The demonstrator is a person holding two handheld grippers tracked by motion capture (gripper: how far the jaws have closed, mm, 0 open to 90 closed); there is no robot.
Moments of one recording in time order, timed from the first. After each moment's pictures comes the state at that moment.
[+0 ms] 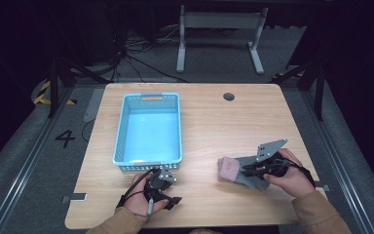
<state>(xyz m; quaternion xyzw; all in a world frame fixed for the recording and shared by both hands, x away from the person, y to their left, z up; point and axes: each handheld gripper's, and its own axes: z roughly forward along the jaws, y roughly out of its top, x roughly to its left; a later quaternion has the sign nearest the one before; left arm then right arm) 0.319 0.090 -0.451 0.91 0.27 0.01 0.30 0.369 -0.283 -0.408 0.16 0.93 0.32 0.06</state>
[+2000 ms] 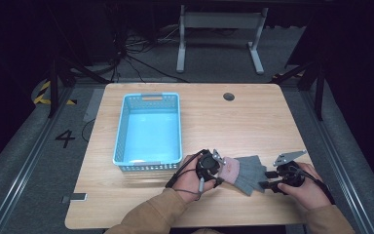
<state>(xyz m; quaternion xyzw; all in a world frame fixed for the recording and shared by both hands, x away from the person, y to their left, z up) 0.368 -0.042 -0.433 0.93 0.20 -0.01 0.31 0.343 -0.336 -0.440 0.37 0.89 0.27 0.06</state>
